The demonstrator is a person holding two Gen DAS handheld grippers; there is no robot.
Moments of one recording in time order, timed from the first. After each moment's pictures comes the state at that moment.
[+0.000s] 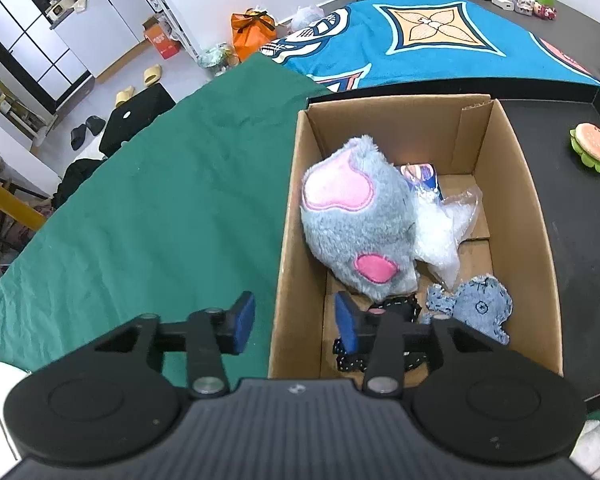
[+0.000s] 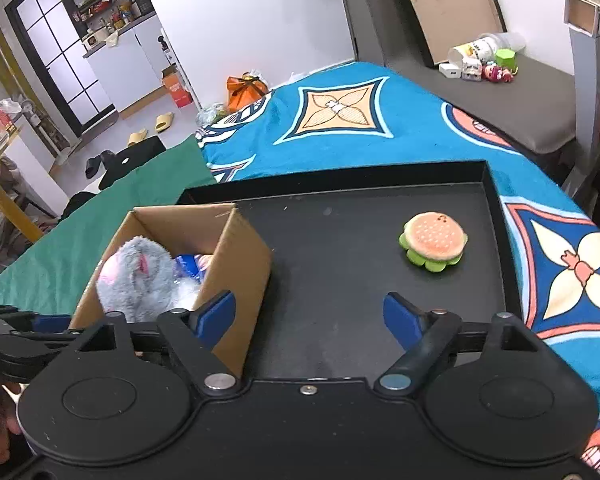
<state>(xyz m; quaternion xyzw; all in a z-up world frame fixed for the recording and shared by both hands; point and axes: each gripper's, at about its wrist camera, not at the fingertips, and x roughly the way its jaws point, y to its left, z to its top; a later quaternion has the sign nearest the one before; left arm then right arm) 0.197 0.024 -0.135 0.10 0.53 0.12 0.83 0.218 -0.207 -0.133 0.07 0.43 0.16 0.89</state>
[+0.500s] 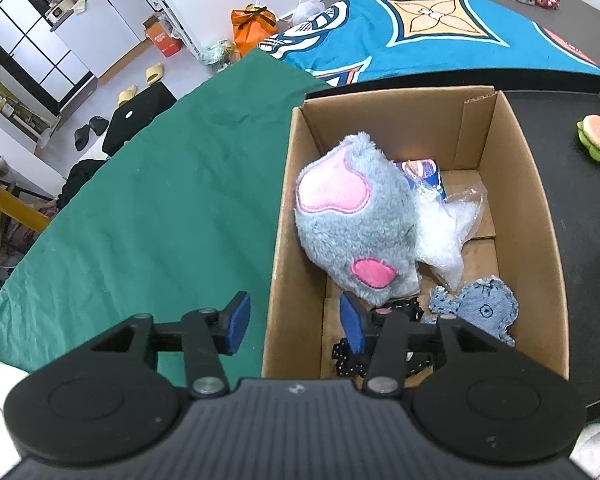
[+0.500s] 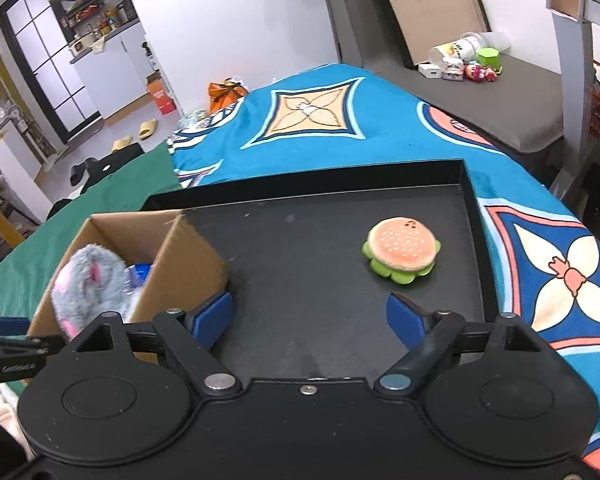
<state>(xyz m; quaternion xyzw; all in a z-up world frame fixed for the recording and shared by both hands) 0.207 0.018 -0.144 0.11 0.54 0.13 0.82 0.242 -0.229 -0.160 0.07 0.42 0.14 0.89</state>
